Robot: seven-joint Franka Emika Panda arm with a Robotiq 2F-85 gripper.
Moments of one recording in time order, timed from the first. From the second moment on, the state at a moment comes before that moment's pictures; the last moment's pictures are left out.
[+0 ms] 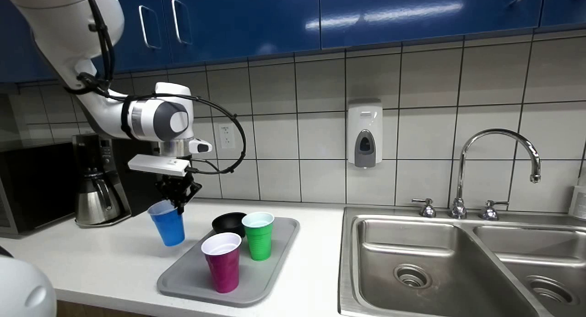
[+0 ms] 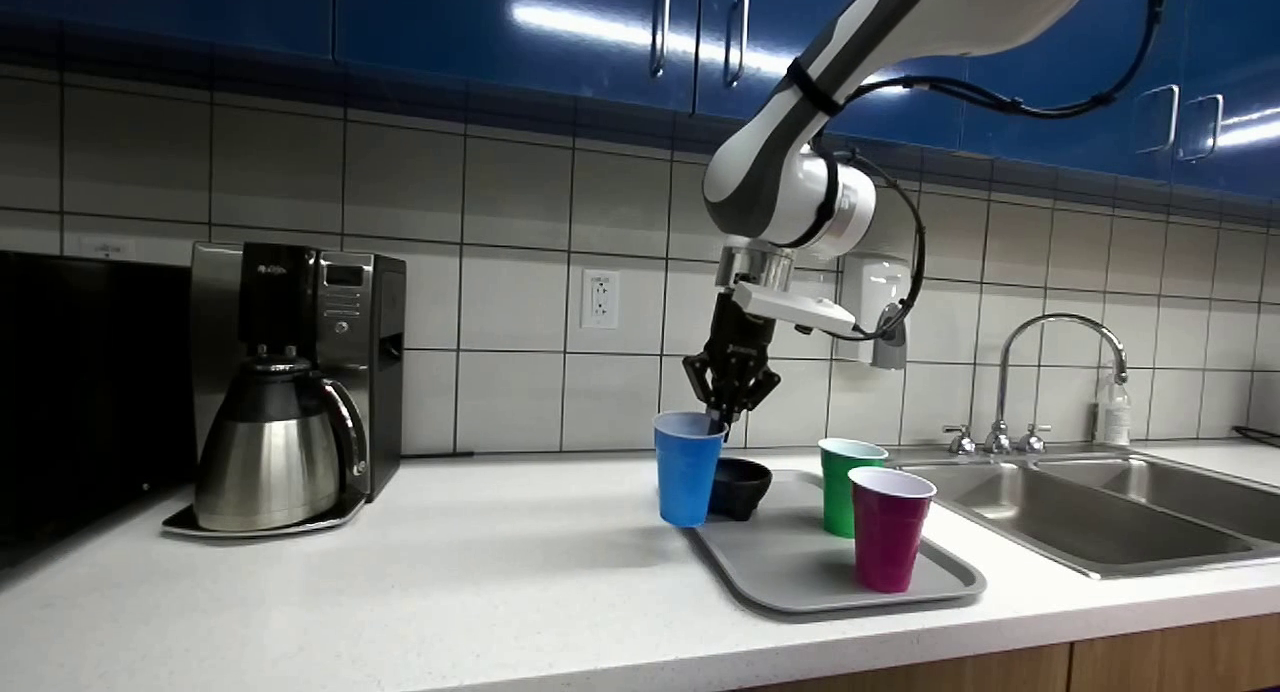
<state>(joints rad) 0.16 0.09 0.13 -2.25 0.18 2.43 -0.01</state>
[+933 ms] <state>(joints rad) 0.17 0.19 0.16 -2.22 0.26 2.43 -0.01</state>
